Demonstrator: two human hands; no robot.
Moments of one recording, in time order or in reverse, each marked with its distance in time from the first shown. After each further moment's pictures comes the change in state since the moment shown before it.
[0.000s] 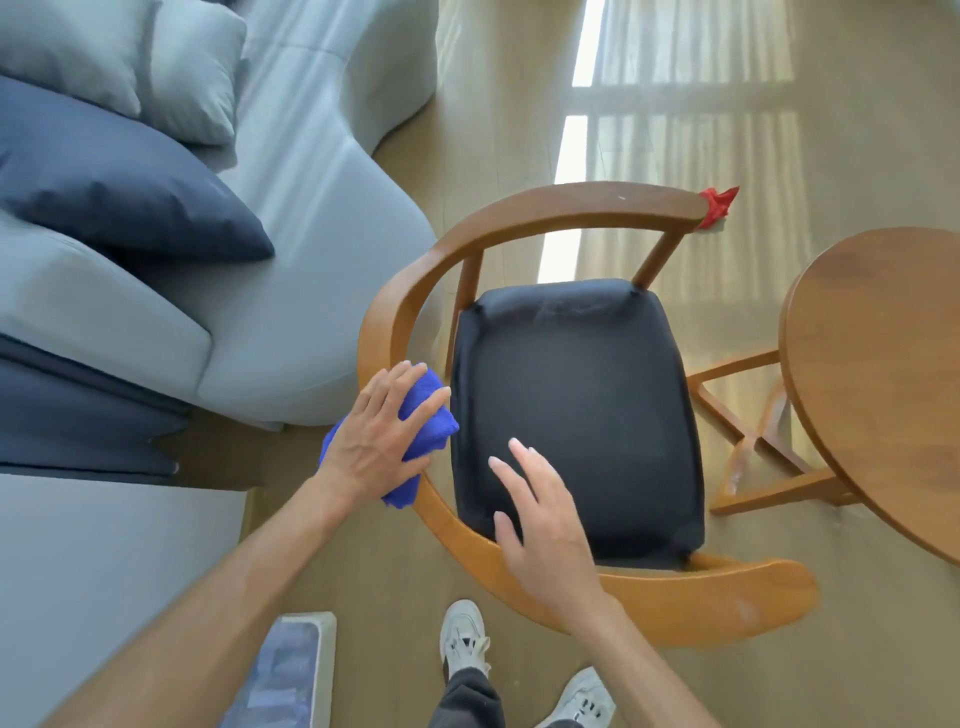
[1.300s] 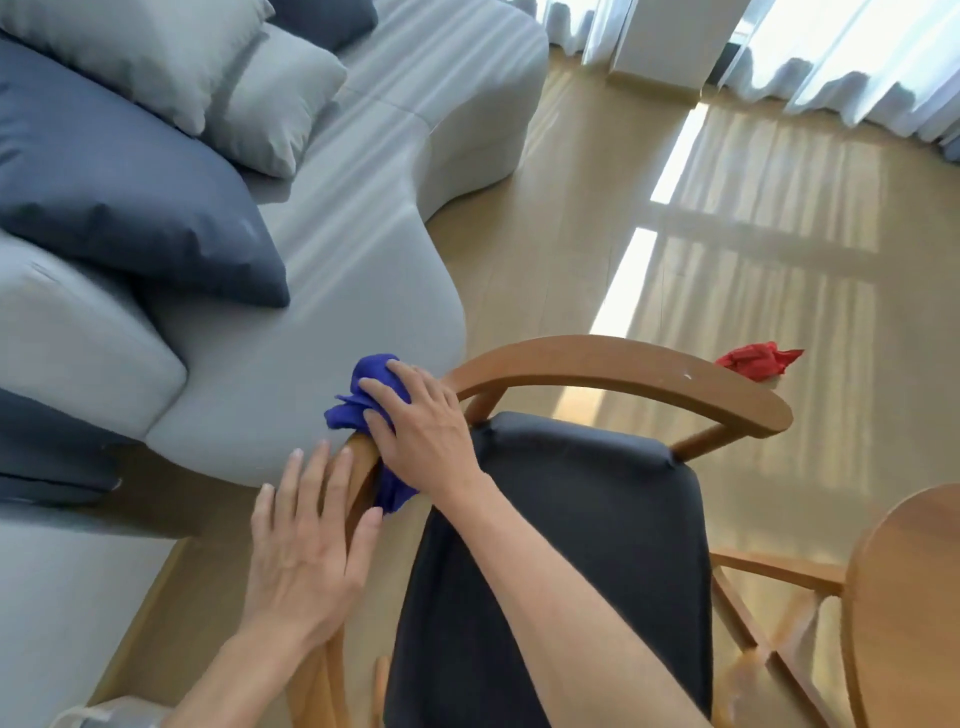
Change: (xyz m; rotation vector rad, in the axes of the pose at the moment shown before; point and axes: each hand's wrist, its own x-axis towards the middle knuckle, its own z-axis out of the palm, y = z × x) left_hand 0.069 -0.014 0.009 -0.186 -0.110 -0.863; right_hand 0.320 -0.033 0.051 -0.114 -0.187 -0.478
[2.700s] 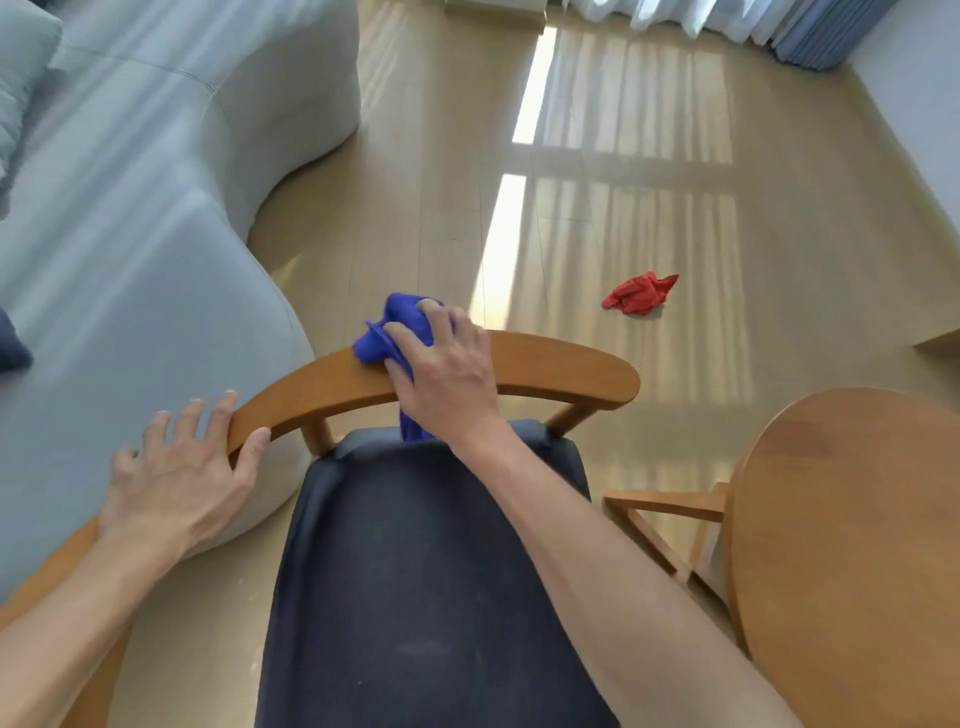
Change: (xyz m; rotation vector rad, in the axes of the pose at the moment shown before) left_hand 0.175 0.082 0.060 0.316 -0.190 -0.003; right_hand -0.012 0.225 -0.075 -0.330 0.225 0.289
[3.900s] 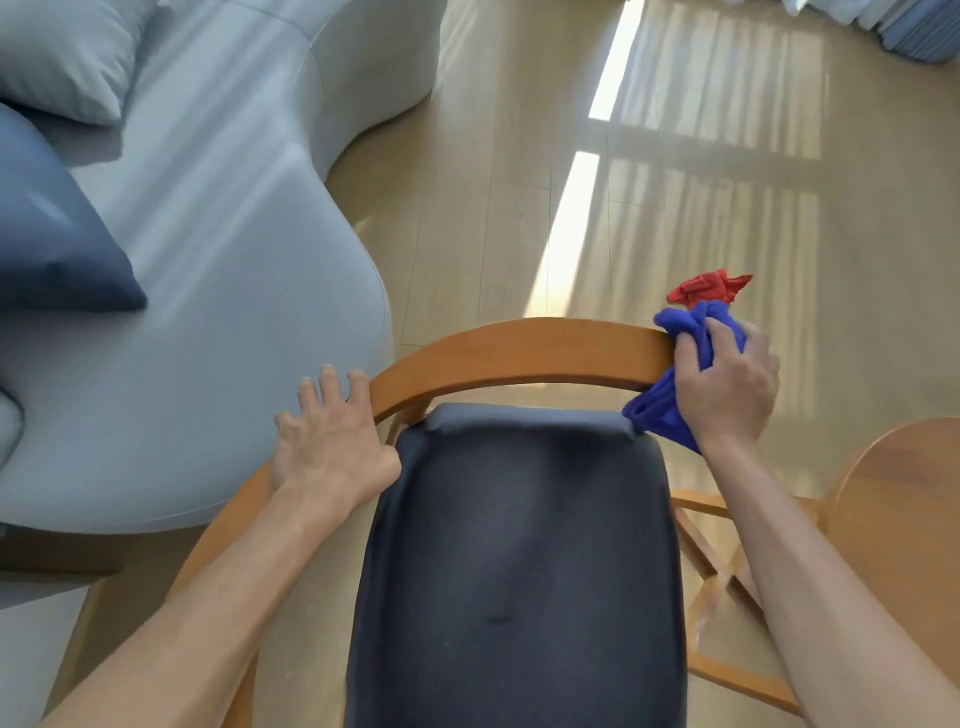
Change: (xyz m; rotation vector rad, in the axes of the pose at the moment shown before) left_hand 0.000 0.008 -0.006 -0.003 -0.092 0.061; right_hand -0.028 0.092 -0.033 -0.072 0.107 0.619
